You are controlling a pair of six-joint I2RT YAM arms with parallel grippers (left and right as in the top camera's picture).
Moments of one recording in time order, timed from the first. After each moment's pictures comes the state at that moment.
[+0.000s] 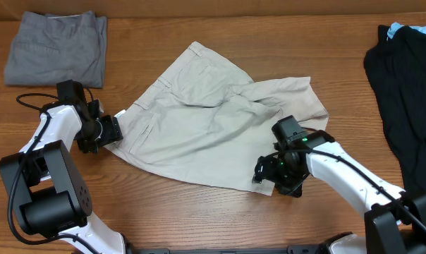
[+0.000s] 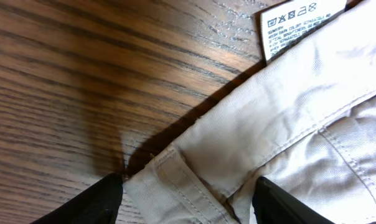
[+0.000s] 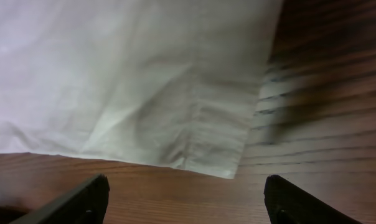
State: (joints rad) left arm 0.30 1.88 1.16 -0.76 0.12 -0.07; right arm 0.41 1.53 0.81 -0.87 -0.36 0.68
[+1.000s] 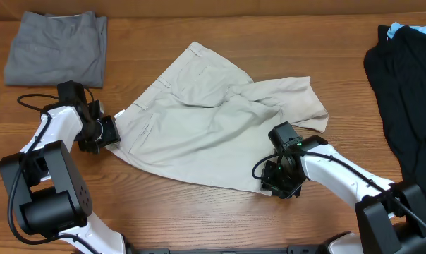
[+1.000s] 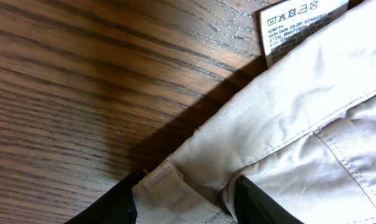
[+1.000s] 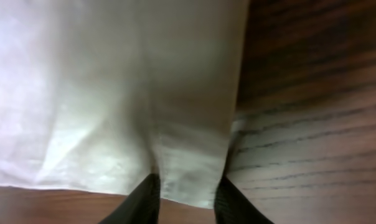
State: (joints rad) left arm 0.30 1.88 1.14 -0.74 0.12 -0.07; right arm 0.42 1.58 0.75 -0.80 -0.32 0.73
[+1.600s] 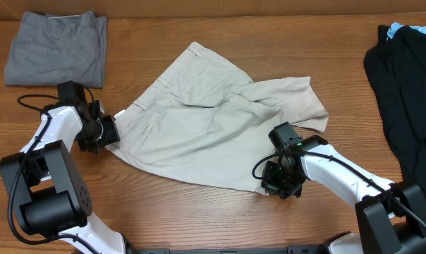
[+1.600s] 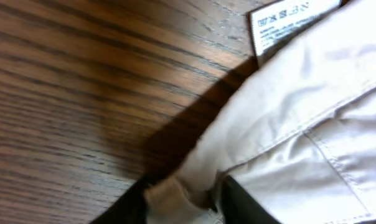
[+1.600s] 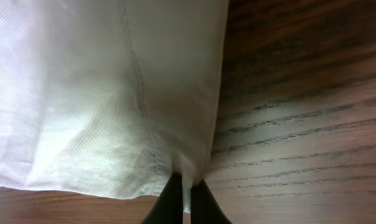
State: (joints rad) left arm 0.30 1.88 1.14 -0.74 0.13 -0.08; right arm 0.42 1.58 0.75 -0.81 -0.31 0.73
